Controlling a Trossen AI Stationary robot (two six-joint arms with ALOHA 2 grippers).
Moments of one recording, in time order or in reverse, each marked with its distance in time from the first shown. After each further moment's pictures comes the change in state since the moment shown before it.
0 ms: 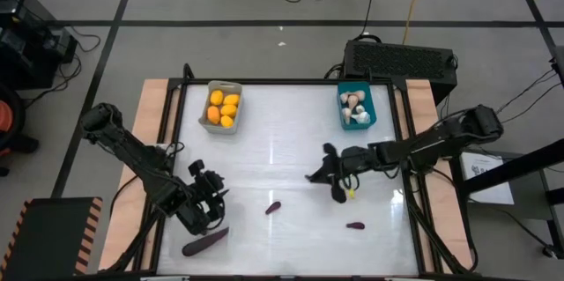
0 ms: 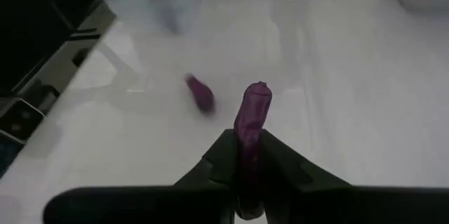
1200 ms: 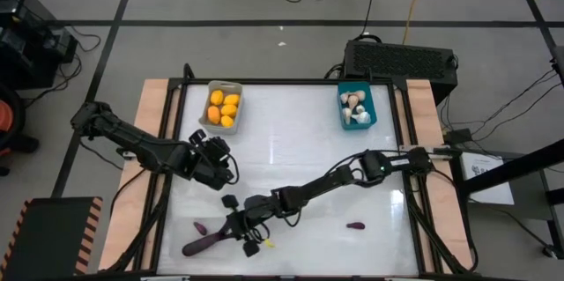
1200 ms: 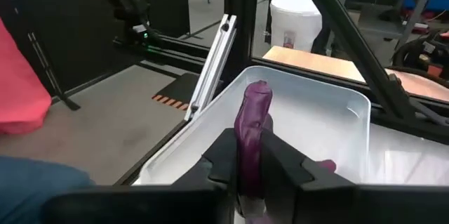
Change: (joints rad) left arm 0.377 -0.125 -0.033 -0.070 0.046 0.234; right arm 0.137 1.175 1.397 0.071 -0.159 -0.252
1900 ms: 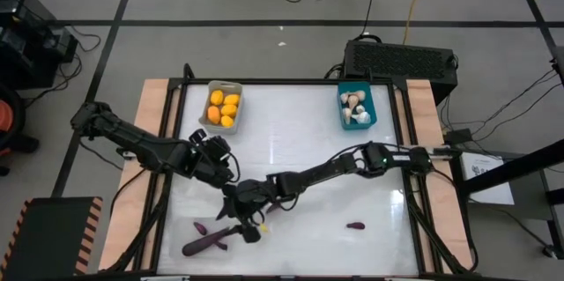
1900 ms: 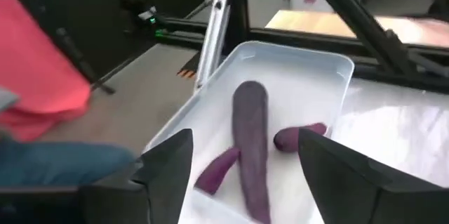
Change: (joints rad) left arm 0.018 0.001 0.002 -0.003 0.023 0.017; right arm -0.077 -0.062 0.050 -0.264 -0.139 0.095
